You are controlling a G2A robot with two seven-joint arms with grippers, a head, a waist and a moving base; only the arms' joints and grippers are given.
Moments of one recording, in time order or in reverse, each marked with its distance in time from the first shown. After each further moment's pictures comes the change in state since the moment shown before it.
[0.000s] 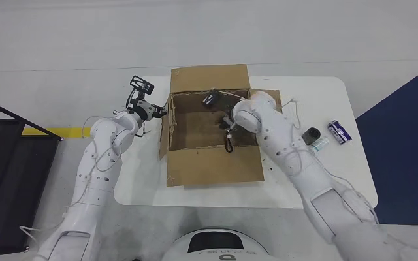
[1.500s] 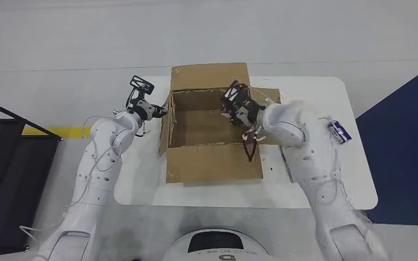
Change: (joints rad) left arm 0.000 0.000 0.000 0.000 0.000 0.000 0.000; right arm -0.406 0.114 0.467 -0.638 0.131 -0.258 -0.102
